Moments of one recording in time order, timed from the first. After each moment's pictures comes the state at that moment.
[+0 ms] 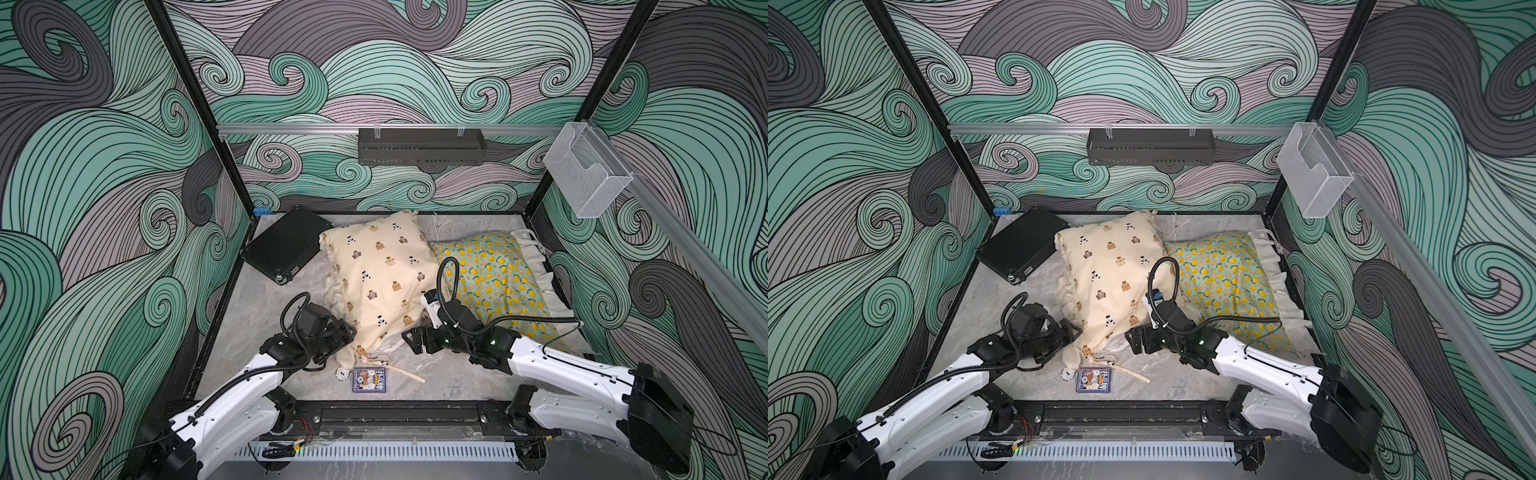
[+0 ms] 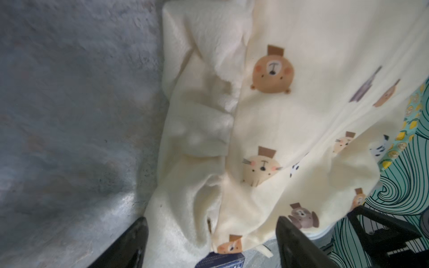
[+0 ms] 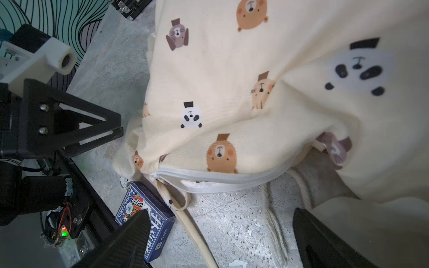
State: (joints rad) left arm -0.55 0.86 0.37 -0.43 0.14 -1.09; right arm 0.91 1.12 0.57 -0.20 -0.02 0.53
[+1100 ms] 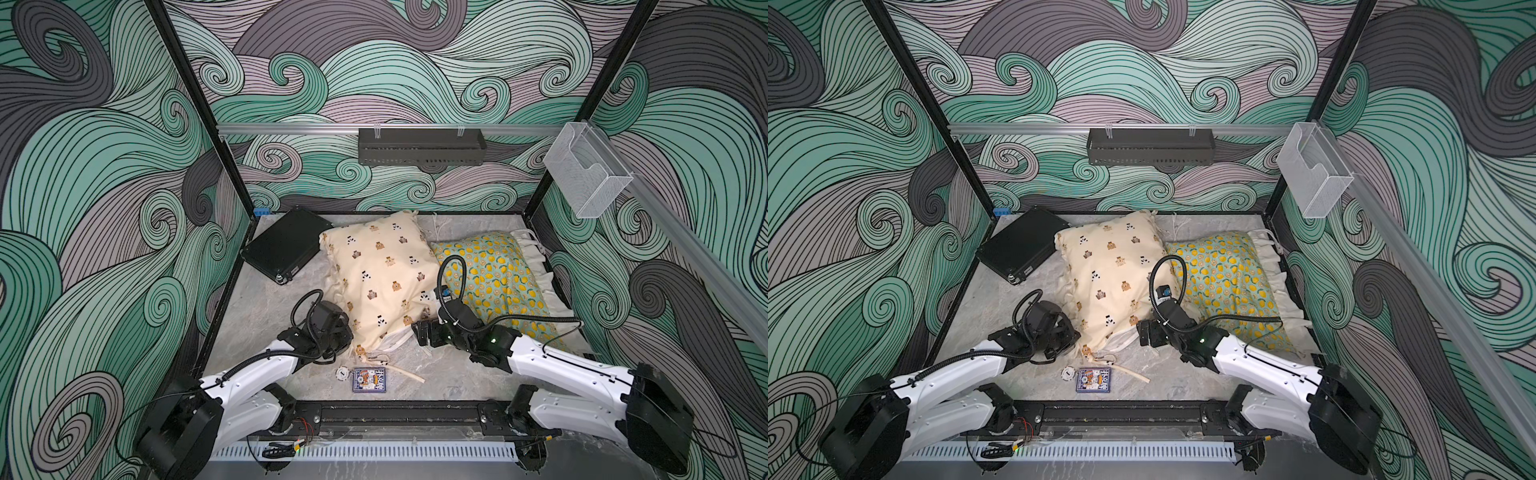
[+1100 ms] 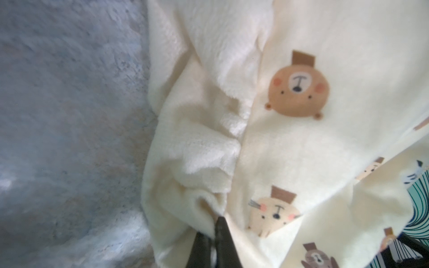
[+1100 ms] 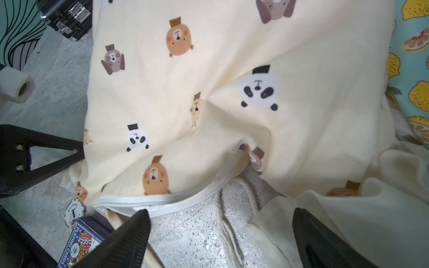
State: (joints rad) left arm -0.58 1.08 0.40 -0.26 0.09 -1.13; right arm 0.87 1.12 0.57 -0.25 0.16 0.54
